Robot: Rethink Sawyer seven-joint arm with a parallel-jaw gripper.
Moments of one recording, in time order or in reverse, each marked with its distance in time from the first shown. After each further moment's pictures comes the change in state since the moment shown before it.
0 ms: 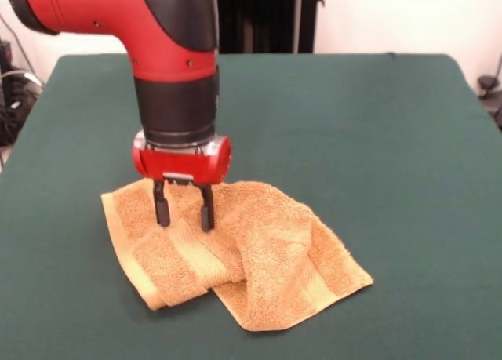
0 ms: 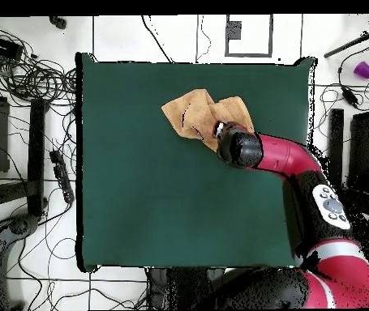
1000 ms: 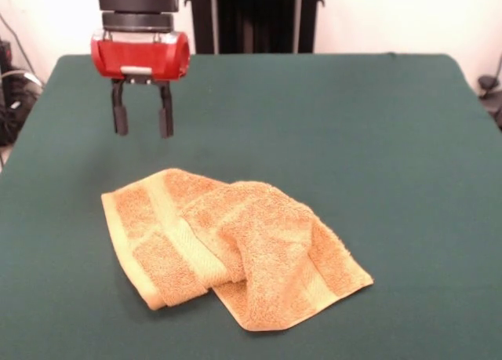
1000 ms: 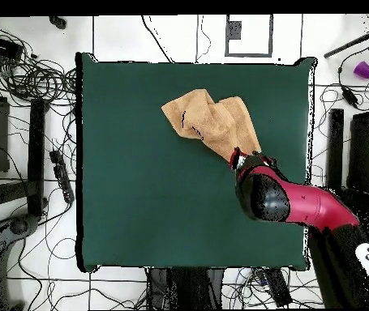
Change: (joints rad) arm -0.175 -0.264 0.064 0.360 -0.139 -0.188 0.000
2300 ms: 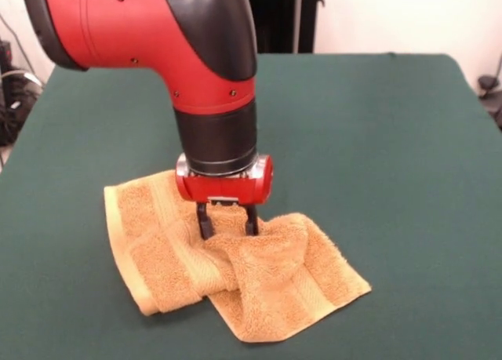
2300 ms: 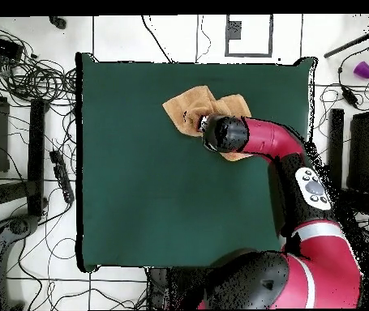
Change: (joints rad) arm 0.236 0.357 -0.006 -0.534 0.127 0.415 0.000
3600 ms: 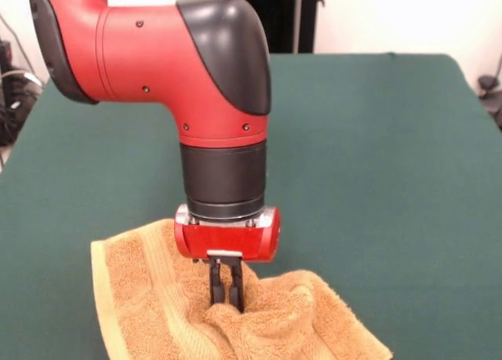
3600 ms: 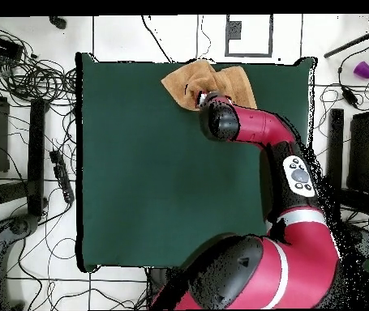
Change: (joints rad) arm 0.052 0.083 -0.013 -0.141 -0.015 -0.240 0.000
